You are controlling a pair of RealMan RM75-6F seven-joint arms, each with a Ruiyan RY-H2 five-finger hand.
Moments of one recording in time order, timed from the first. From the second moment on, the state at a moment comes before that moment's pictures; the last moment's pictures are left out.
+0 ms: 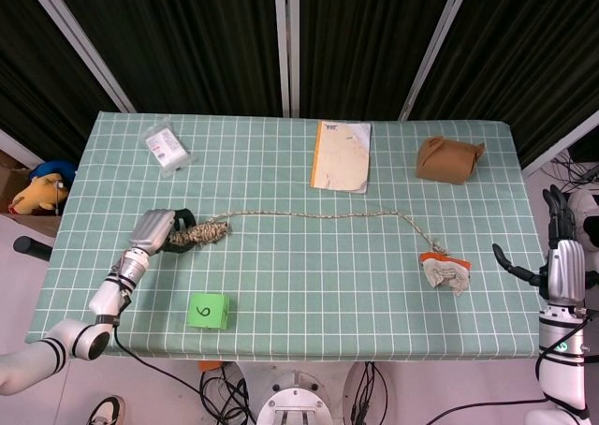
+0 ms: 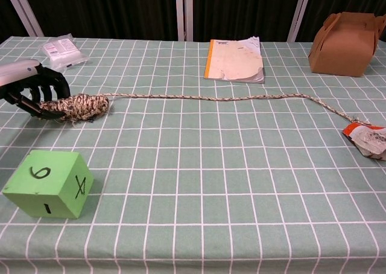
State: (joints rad) left arm -0.59 -1.56 -0.11 -1.08 1.37 0.91 -0.37; right arm 0.15 -1.31 0.24 -1.52 -1.43 1.57 0.41
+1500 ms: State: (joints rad) left arm -0.56 -1.52 -0.08 -1.14 1.55 1.23 -0.59; right arm 0.49 -1.58 0.29 -1.35 -0.76 1.06 -0.39
